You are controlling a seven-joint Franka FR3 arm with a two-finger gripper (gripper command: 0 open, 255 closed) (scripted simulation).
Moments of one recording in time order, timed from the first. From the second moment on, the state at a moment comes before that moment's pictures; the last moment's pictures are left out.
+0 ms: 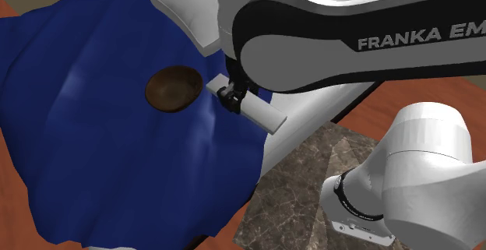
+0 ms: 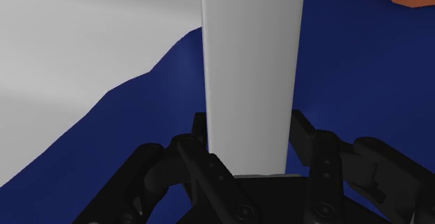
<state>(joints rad) 0.02 -0.63 -0.09 -2.66 -0.04 2.03 0.20</state>
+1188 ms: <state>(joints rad) 0.05 -0.10 -0.09 -2.12 0.01 2.02 0.19</state>
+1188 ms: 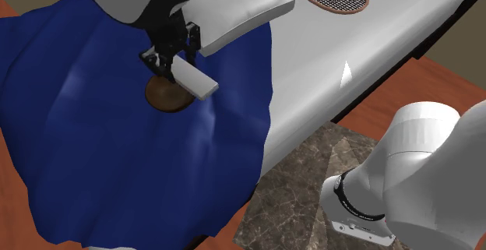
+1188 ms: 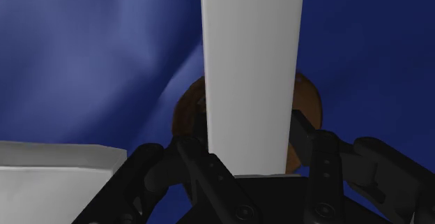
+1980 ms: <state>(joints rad) 0.05 0.09 -0.09 -2.01 0.03 2.09 0.18</state>
